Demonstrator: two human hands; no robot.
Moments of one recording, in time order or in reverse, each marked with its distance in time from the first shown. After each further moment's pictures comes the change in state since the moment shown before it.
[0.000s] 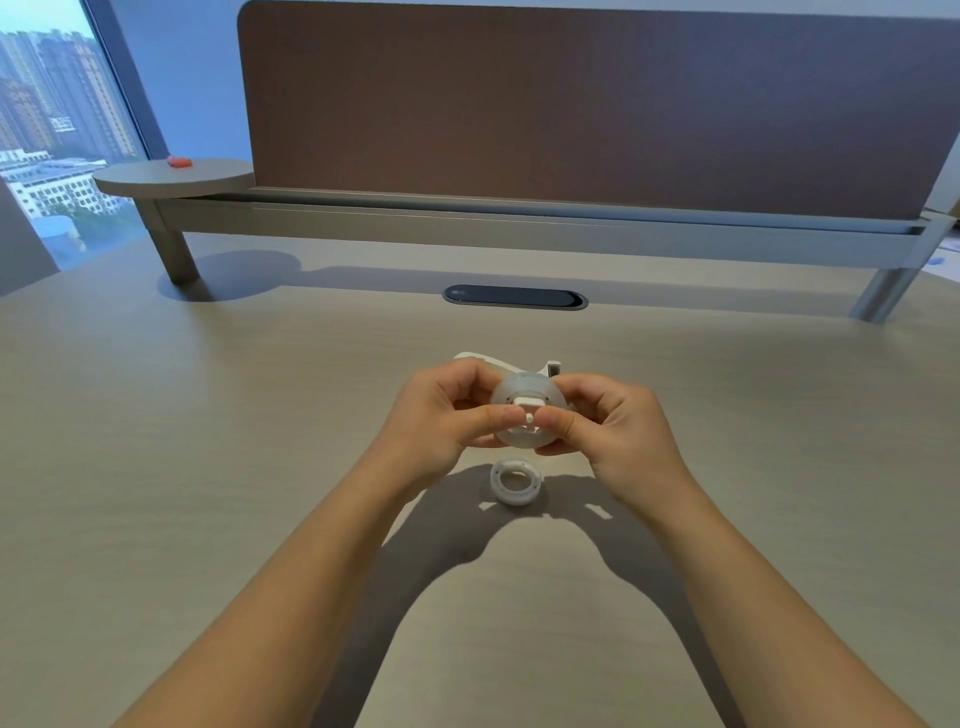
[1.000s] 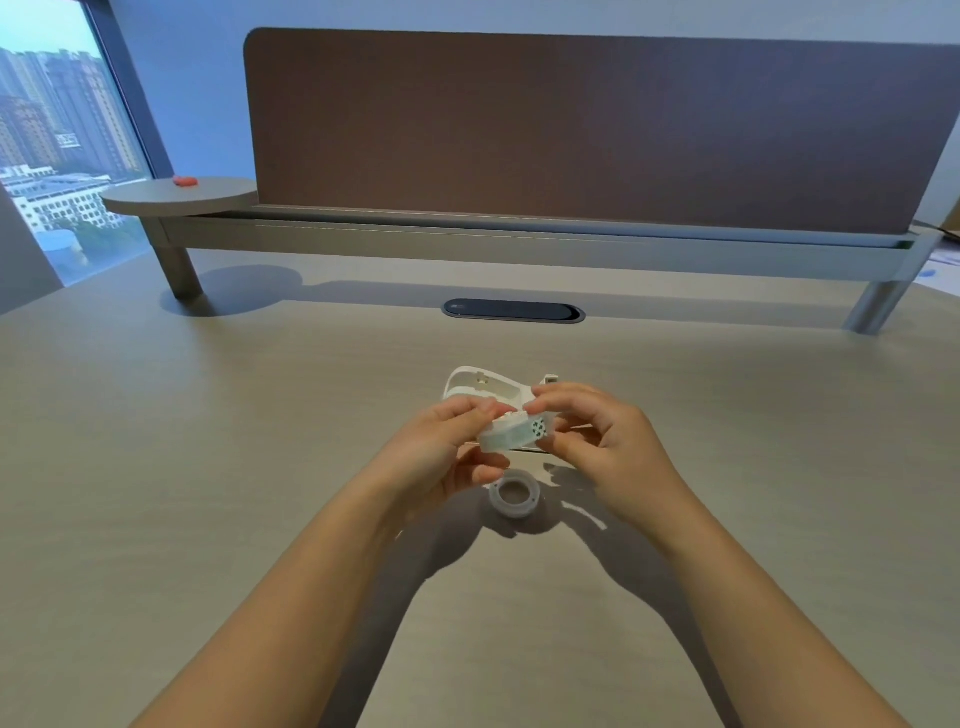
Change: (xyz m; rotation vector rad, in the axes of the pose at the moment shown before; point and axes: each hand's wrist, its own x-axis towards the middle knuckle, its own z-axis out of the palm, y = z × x) left_hand 0.001 -0.007 0.000 -0.323 -0.039 -0.409; right_hand 0.001 0.003 -0.005 -0.223 -0.032 -0.024
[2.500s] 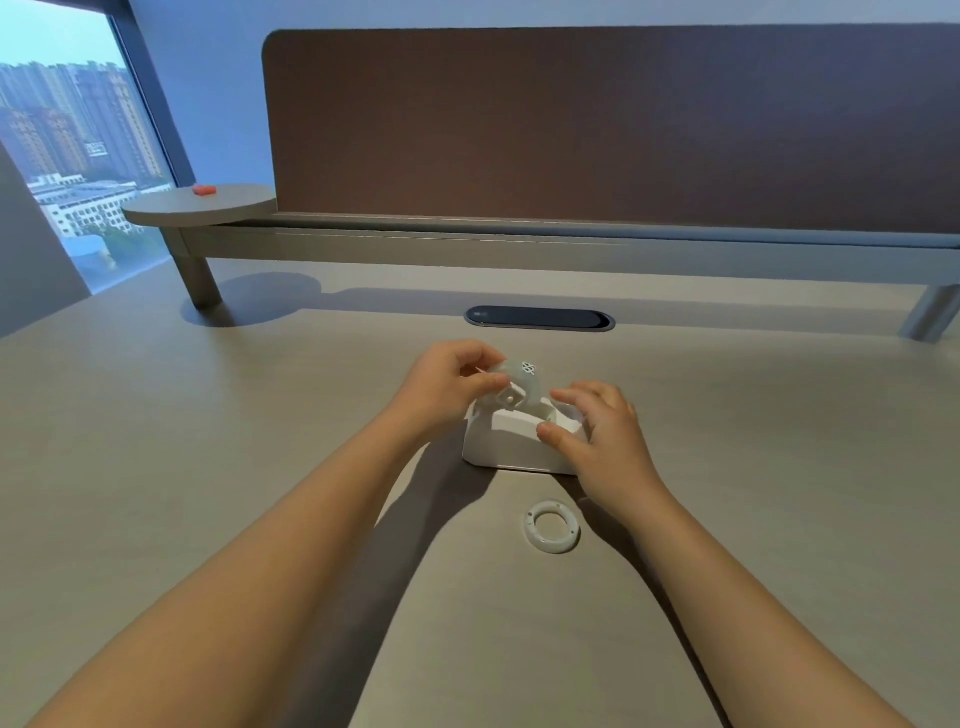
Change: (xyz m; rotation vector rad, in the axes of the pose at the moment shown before) left_hand 0.063 0.028 -0.035 0.799 0.268 0.378; right_hand 0.046 0.040 0.027 -0.354 0.137 0.204
